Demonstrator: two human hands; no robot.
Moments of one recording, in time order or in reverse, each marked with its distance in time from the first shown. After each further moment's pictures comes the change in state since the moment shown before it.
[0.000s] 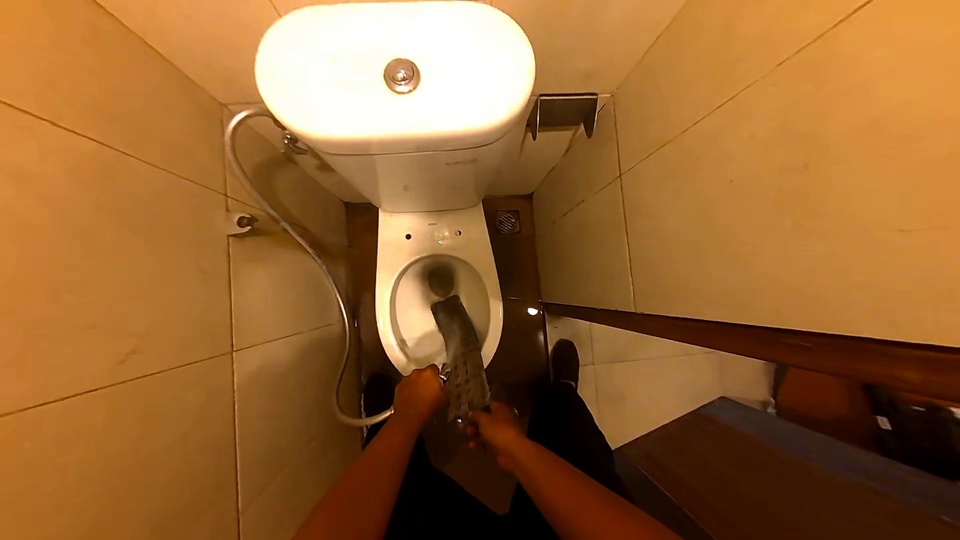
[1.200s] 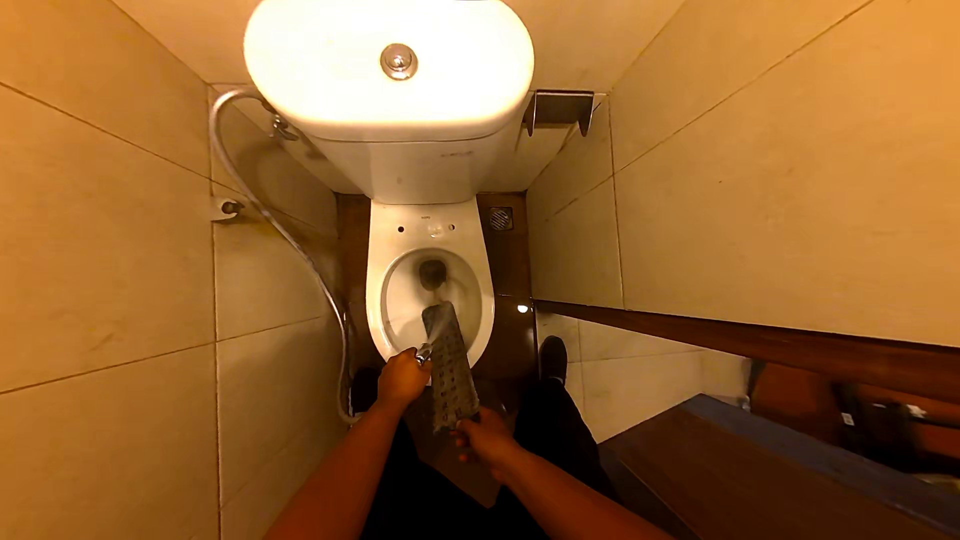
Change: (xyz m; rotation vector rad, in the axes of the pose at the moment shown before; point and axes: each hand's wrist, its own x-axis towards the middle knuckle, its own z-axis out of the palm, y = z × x) left_hand 0.014 -0.014 -0.003 -0.325 0.173 -0.074; right_hand -0.030 0.009 -0.003 -0.054 -0.059 0.005
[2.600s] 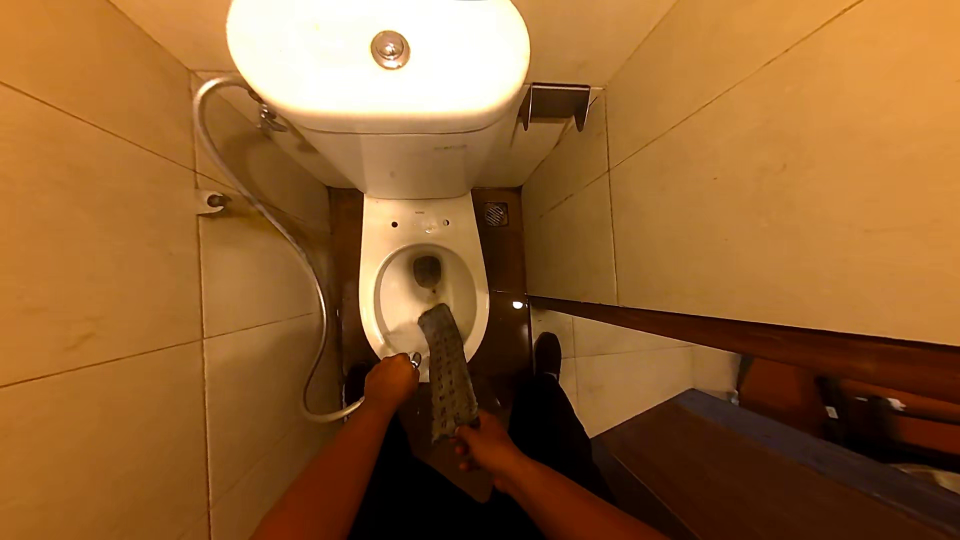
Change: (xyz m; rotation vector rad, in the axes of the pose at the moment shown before) left_hand 0.002 -0.008 0.002 0.329 -0.139 0.006; right_hand -0.016 0.007 -0.008 -0.058 -0.024 -0.014
